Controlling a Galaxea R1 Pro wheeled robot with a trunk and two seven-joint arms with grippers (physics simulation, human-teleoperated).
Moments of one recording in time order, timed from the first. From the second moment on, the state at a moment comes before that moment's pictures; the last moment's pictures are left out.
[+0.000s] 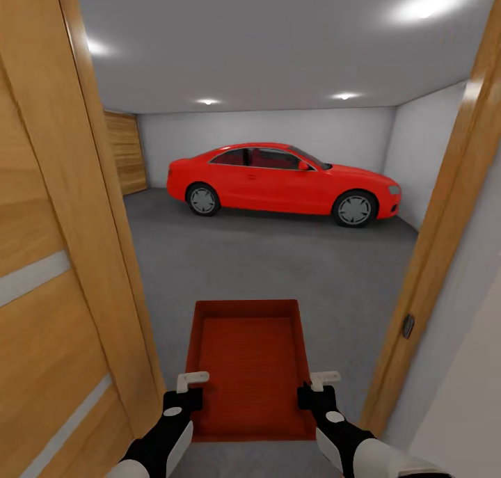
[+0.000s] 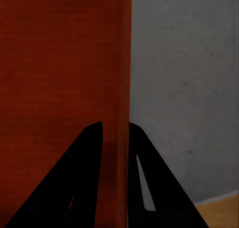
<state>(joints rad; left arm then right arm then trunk) -0.53 -0.15 0.01 -0.41 0.00 0.01 0.26 -0.67 0.10 0.03 -0.06 0.06 -0.29 -0.12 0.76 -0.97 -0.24</state>
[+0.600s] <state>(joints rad) -0.53 -0.15 0.01 -0.41 0.00 0.01 0.26 -0.67 0.10 0.03 -0.06 0.06 -0.29 -0.12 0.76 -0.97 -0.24</state>
